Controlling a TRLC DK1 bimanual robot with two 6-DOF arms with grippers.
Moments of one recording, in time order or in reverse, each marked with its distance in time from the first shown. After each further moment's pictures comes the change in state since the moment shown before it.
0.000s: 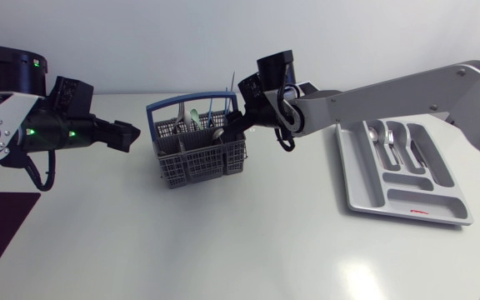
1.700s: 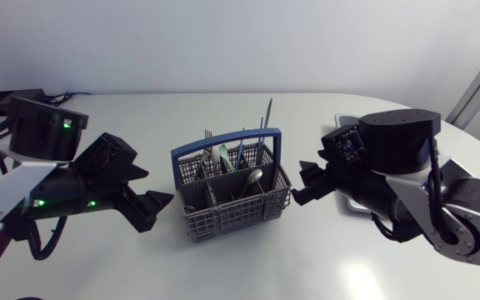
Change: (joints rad) left arm -0.354 -0.242 -0.215 -0.170 -0.059 0.113; right arm 0.037 -0.850 -0.836 -0.051 0.220 0.040
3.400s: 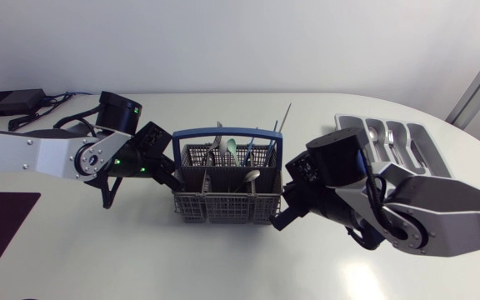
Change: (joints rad) left arm 0.094 0.549 0.203 0.288 0.014 0.044; right arm 0.114 0.187 0.053 -0.089 -0.048 0.047
